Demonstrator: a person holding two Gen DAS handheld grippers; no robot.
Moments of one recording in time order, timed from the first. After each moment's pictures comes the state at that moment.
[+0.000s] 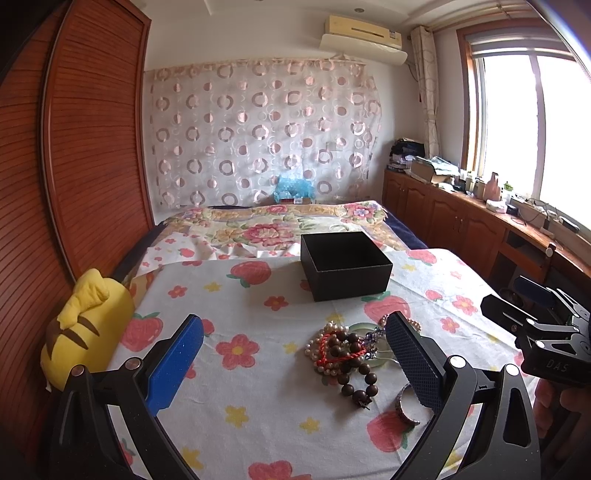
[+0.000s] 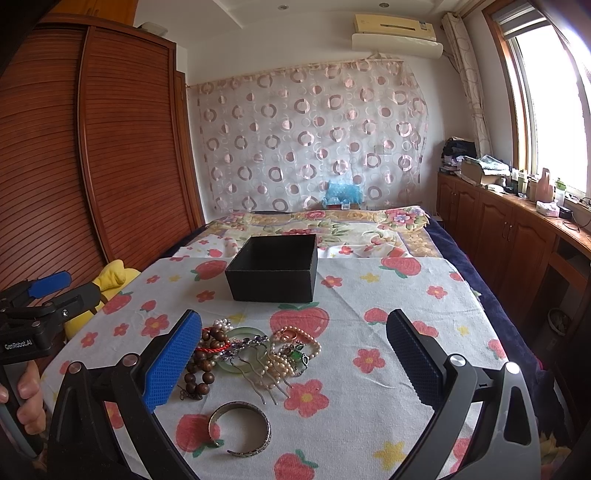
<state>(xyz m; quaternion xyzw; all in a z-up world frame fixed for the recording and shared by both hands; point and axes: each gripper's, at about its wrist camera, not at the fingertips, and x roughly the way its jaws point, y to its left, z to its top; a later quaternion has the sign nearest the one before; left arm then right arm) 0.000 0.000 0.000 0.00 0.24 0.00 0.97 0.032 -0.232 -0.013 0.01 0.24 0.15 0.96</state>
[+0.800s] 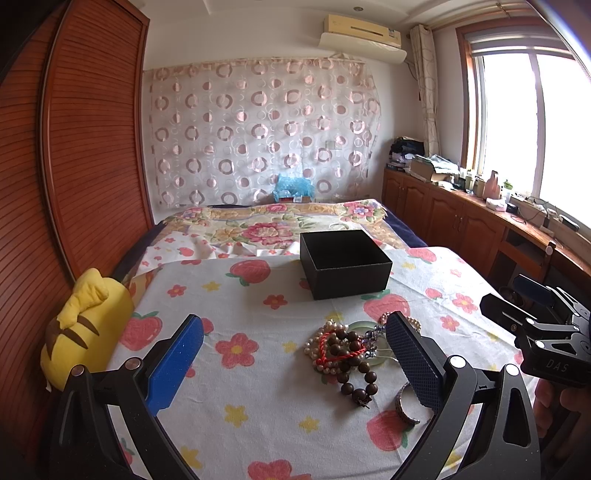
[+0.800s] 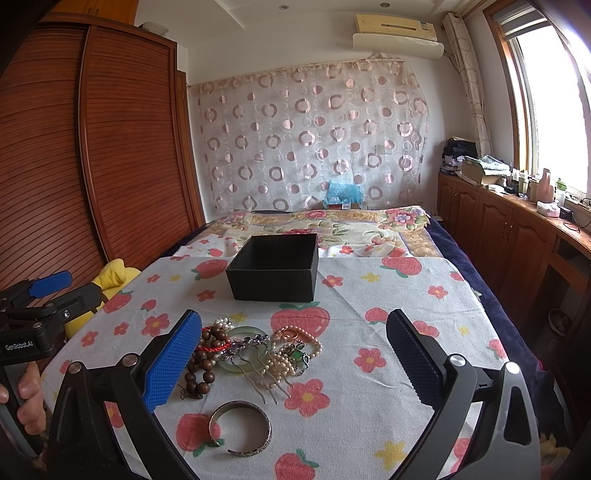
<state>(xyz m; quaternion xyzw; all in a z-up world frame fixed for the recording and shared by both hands) 0.000 -0.002 0.000 0.00 0.24 0.00 0.97 0.032 -0.232 -0.014 0.01 0.23 0.15 0.96</state>
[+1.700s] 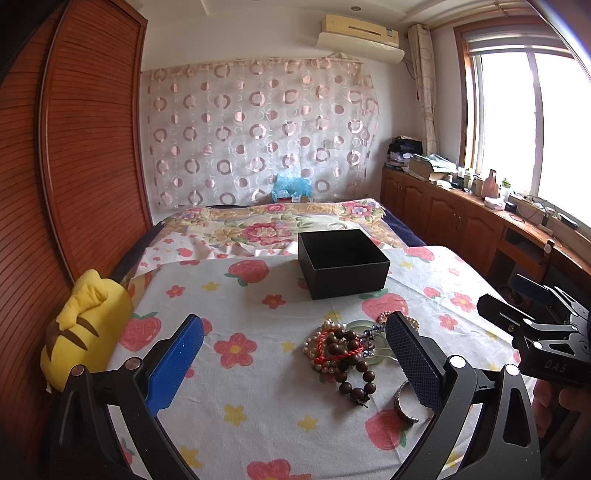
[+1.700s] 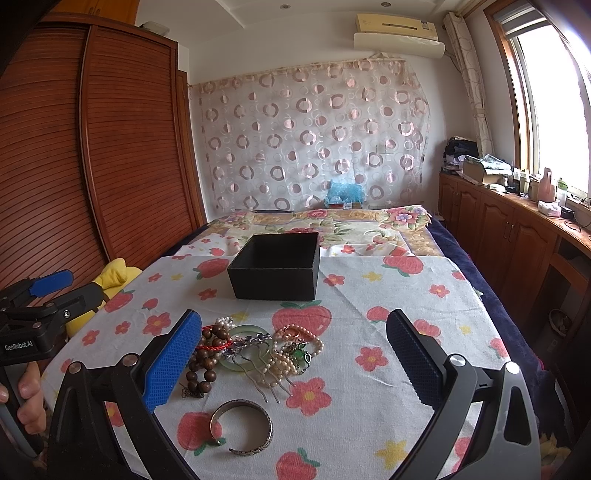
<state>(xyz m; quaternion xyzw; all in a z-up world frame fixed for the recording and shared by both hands) -0.001 -0.004 0.000 0.00 0.24 0.00 0.97 0.032 -0.235 -0.015 0.01 0.24 0.15 0.96</state>
